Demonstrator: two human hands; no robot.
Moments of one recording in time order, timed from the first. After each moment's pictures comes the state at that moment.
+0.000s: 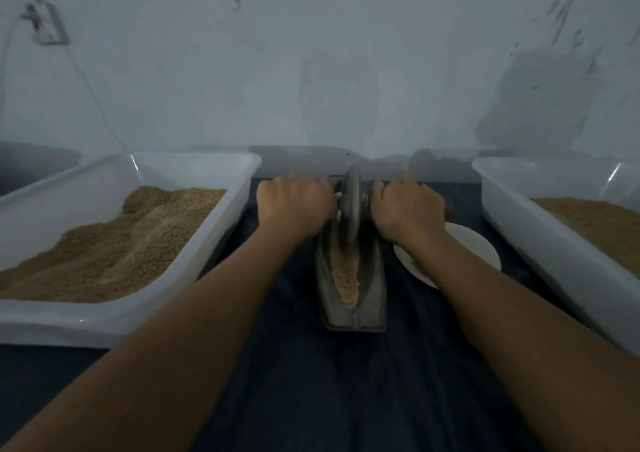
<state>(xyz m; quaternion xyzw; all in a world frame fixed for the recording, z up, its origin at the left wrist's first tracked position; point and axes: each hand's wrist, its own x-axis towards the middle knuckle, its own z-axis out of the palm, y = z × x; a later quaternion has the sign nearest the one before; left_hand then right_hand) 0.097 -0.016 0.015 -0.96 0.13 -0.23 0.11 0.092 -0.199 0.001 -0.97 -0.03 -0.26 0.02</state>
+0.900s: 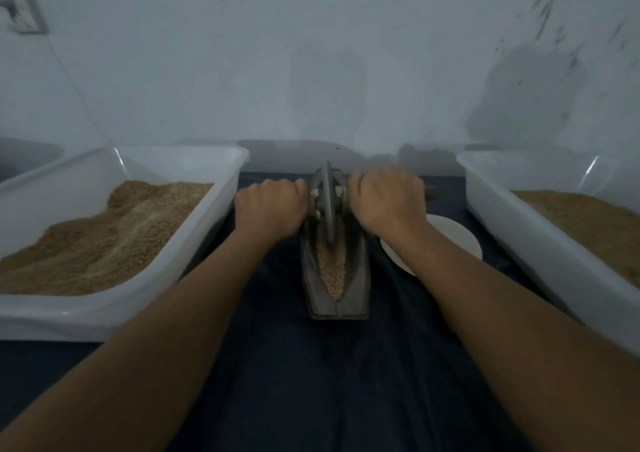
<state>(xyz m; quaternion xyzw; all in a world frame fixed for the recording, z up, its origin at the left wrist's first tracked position) 0.093 -0.001 -0.001 -0.96 0.11 -0.24 0.06 0.082 -0.192 0.008 -0.94 -0.08 -0.34 -0.05</state>
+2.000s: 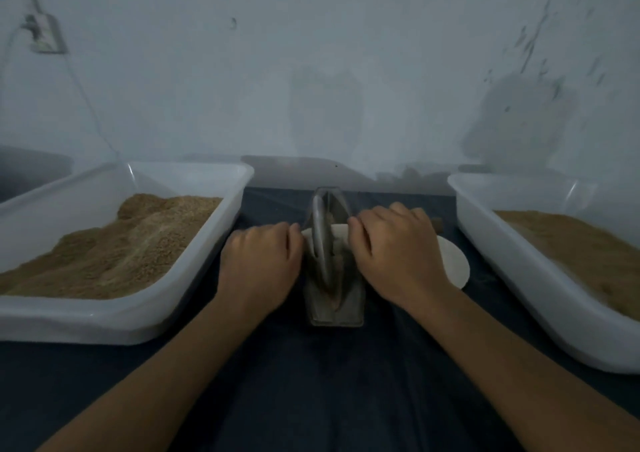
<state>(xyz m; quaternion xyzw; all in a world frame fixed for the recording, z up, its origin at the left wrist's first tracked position) 0.012 0.012 -0.016 -0.94 0.12 -0.33 -0.06 0.011 -0.198 -0.005 -0.89 -0.14 -0.43 0.04</state>
